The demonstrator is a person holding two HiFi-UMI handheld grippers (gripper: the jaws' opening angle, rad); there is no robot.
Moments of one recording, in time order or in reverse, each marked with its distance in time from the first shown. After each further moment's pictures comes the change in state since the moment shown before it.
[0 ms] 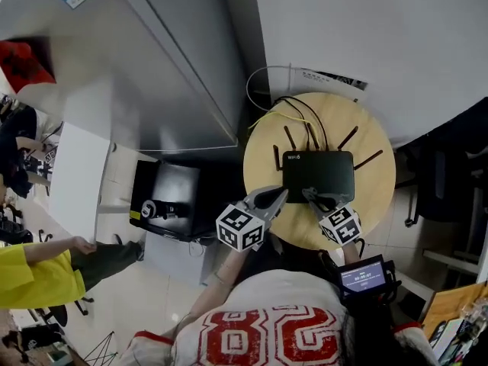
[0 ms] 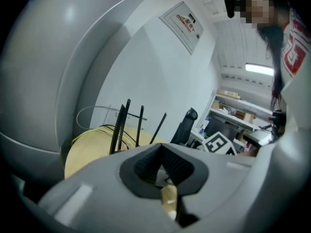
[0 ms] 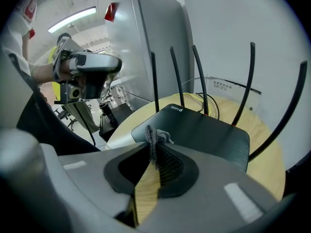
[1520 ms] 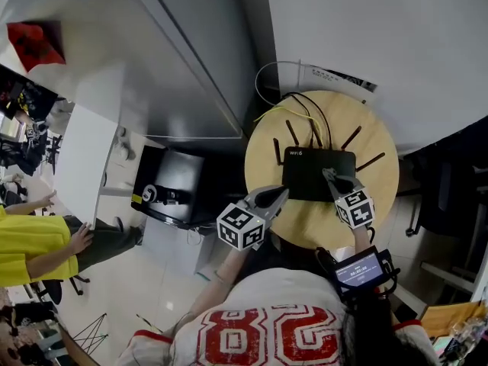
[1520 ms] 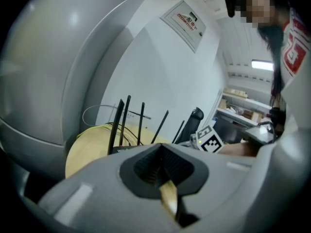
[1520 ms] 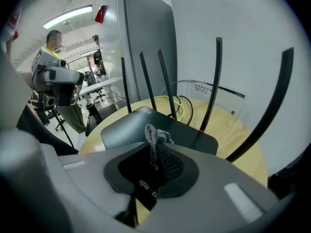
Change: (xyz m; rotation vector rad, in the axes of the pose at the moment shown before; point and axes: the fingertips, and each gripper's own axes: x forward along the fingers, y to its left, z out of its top) left arm 0.003 -0.009 -0.013 -0.010 -0.010 0.088; right arm -0.012 -0.085 0.004 0.011 -0.023 -0.103
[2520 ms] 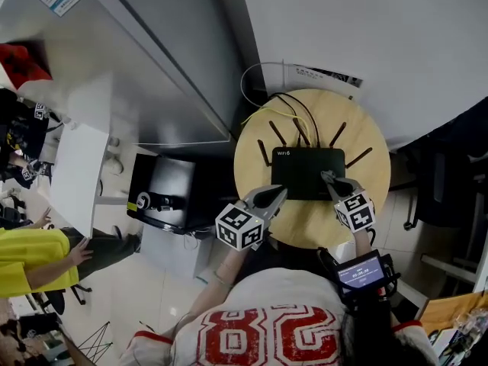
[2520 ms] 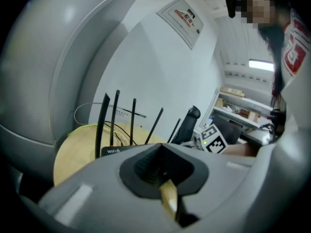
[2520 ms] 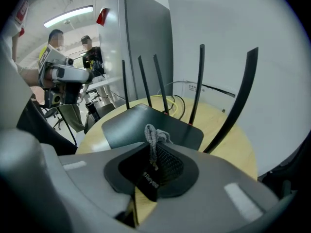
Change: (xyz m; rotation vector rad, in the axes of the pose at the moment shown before) left arm 0.024 -0.017 -0.003 0.006 0.019 -0.040; right arm -0.025 -0.015 -0.020 -0.005 -0.011 -0.031
